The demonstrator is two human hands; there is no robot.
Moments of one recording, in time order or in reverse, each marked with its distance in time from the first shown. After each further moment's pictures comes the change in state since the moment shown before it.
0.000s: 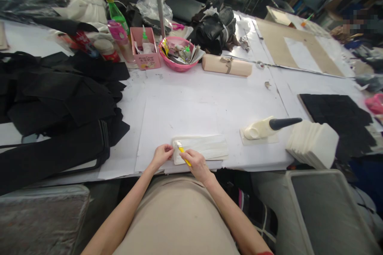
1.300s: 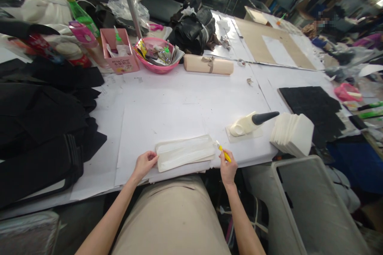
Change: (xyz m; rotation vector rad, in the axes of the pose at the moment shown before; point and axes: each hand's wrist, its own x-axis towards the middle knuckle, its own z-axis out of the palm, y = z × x) left_hand 0.002 -0.011 -0.005 0.226 0.012 0.113; right_hand -0.098 0.087 -0.075 0.101 0.759 0.750
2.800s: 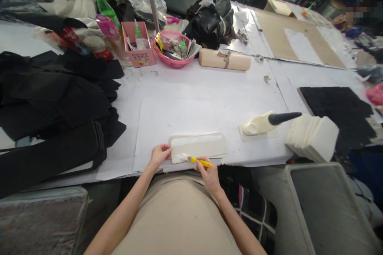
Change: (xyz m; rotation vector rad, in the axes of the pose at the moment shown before) left_hand -0.010 0.019 0.004 -0.300 0.052 -0.239; right_hand -0.078 -0.060 0.059 0.357 -0.614 0.226
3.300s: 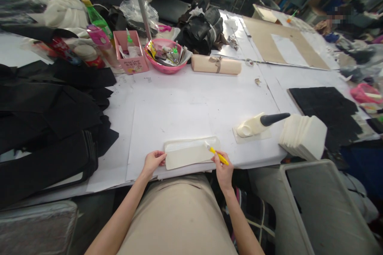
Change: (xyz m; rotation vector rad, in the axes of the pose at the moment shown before) left_hand -0.005 0.005 0.000 -0.048 -0.002 -0.060; right_hand 0.022 -0.009 -0.059 -0.118 0.414 -0.134
